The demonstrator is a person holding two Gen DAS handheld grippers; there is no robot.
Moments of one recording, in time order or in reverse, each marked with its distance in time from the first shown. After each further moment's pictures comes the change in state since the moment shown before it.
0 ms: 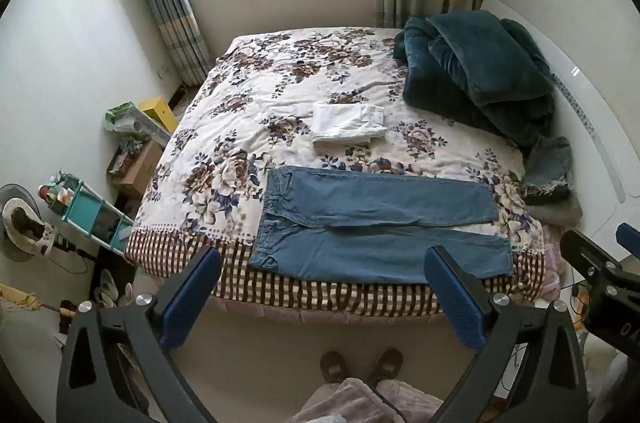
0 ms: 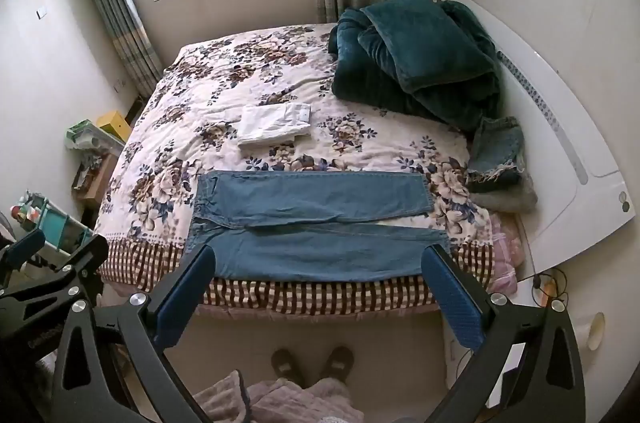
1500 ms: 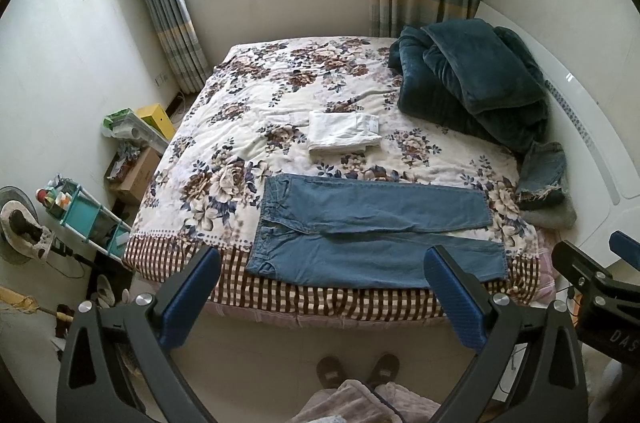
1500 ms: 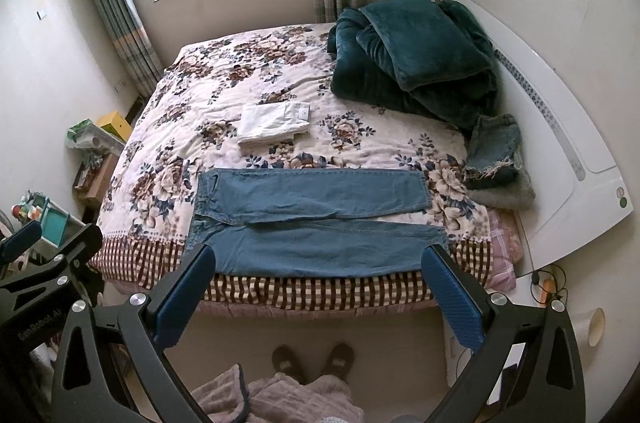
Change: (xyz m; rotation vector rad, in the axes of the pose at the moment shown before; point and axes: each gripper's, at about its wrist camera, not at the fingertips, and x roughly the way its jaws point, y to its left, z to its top) left arm -0.018 -0.015 0.019 0.001 -0.029 0.001; right arm -0.016 -0.003 0.000 0.000 -0.001 0.015
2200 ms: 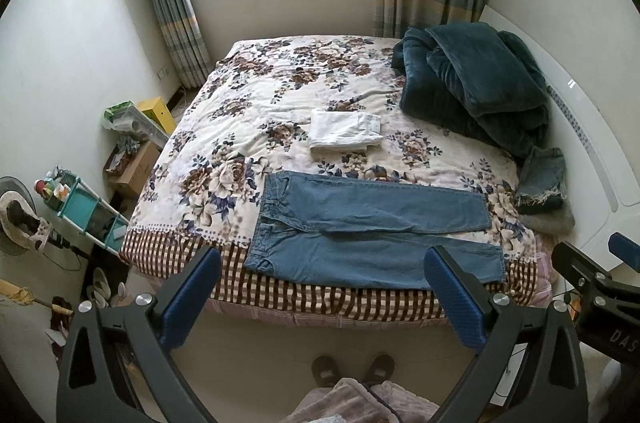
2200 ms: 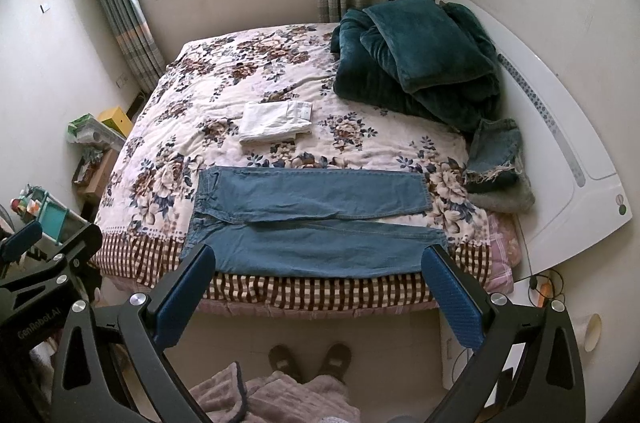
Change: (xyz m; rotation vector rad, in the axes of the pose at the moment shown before) left arm -0.001 0.004 -0.002 -0.012 0.000 -0.010; right arm -0.002 0.000 -0.002 -0.002 0.001 -0.001
